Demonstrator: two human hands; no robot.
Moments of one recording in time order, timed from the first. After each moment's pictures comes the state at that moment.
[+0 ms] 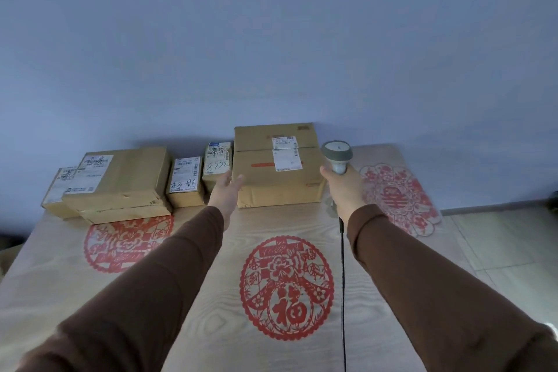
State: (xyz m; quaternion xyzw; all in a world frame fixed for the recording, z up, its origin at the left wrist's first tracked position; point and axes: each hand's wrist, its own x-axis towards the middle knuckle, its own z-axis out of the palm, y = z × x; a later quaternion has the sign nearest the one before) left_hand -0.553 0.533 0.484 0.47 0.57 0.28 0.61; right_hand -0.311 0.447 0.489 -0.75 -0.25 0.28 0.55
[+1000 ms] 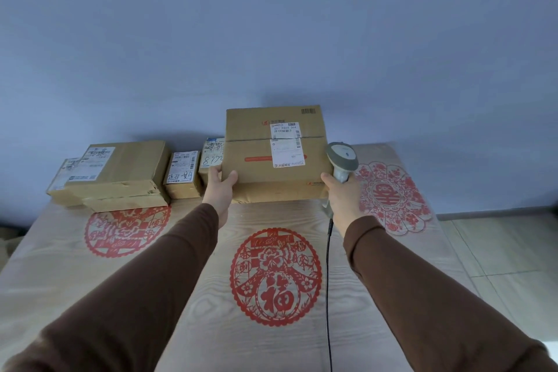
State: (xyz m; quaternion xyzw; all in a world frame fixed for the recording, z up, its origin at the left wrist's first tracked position) left_hand -0.545 0.509 0.474 0.44 0.55 0.36 0.61; right_hand -0.309 0.406 0.484 -0.71 -0.18 0.32 0.60
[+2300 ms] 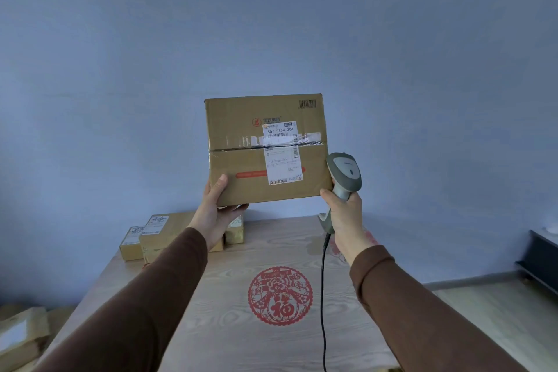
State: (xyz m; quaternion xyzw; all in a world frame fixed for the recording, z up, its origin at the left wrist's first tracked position) left_hand -0.683 0.245 0.728 0.41 0.24 0.50 0.73; right_hand -0.447 0.126 0.733 -0.51 -0.29 0.26 0.77
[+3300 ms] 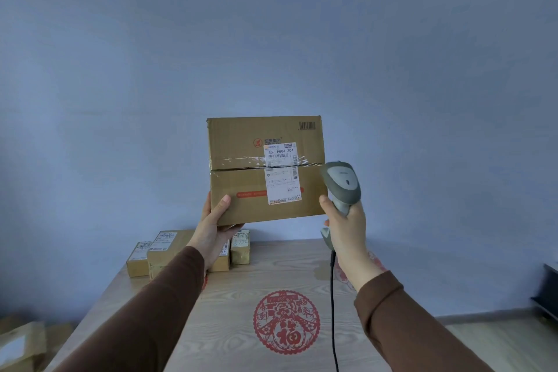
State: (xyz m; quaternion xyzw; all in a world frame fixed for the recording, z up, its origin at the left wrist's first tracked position) left_hand -0.715 0.261 0.728 0.44 0.22 0.53 0.69; right_hand -0.483 0.121 0.761 -0.55 -0.38 0.14 0.73
